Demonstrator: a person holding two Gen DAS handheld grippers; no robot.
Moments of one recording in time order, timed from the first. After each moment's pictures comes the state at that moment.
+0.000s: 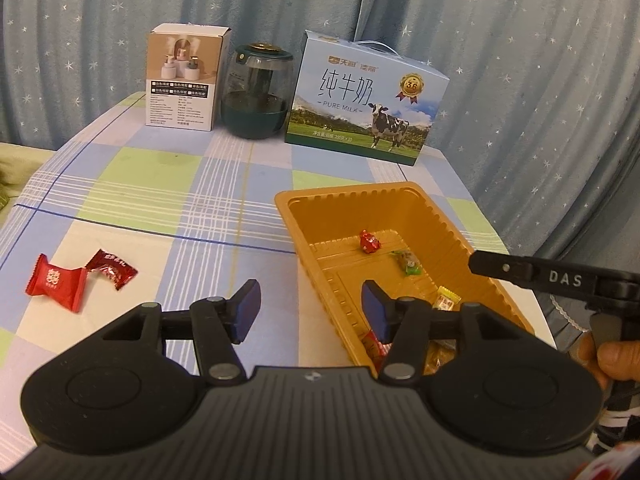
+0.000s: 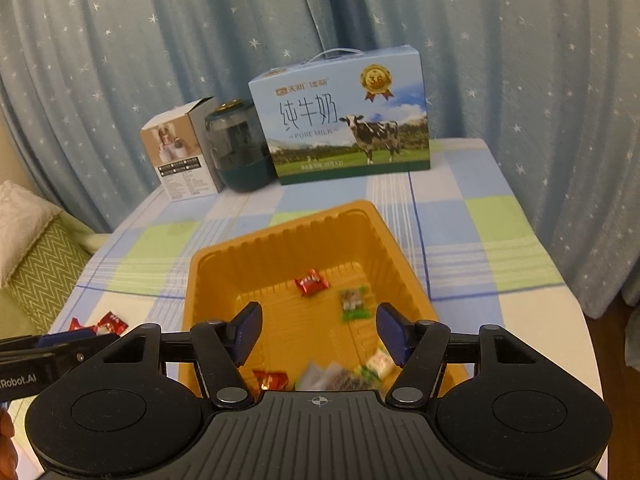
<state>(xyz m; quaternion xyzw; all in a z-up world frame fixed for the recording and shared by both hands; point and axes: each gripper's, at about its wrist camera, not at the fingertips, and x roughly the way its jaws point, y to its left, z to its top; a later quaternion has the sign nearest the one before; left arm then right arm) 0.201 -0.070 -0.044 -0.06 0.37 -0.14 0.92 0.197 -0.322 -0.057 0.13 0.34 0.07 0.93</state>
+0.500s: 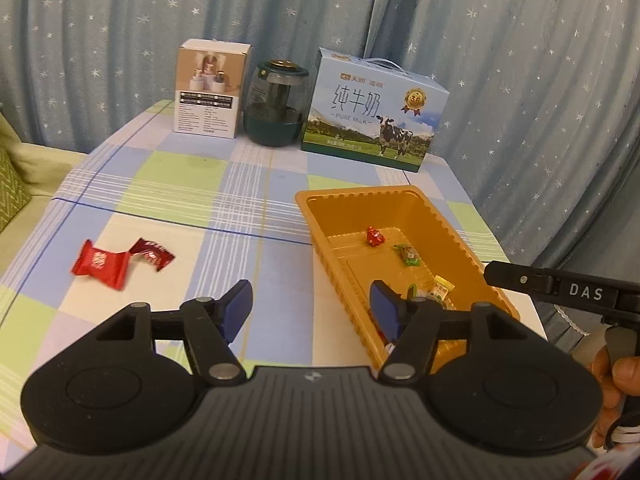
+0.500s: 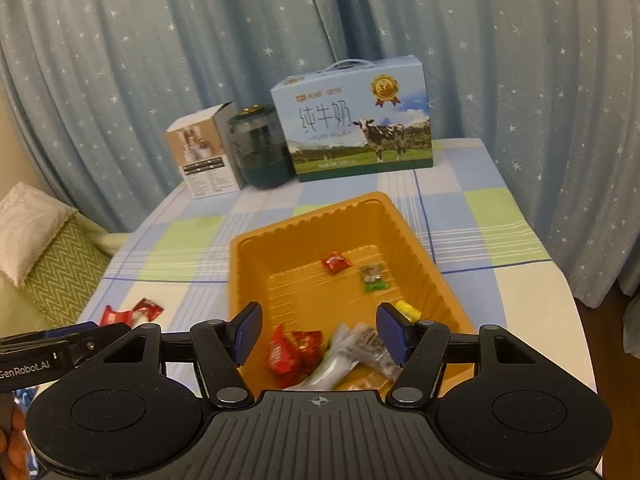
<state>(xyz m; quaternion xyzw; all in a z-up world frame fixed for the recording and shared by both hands) 0.148 -0.046 -0.016 -0.06 0.36 -0.12 0.93 0.139 -0.297 -0.024 0.14 0.33 0.08 0.93</state>
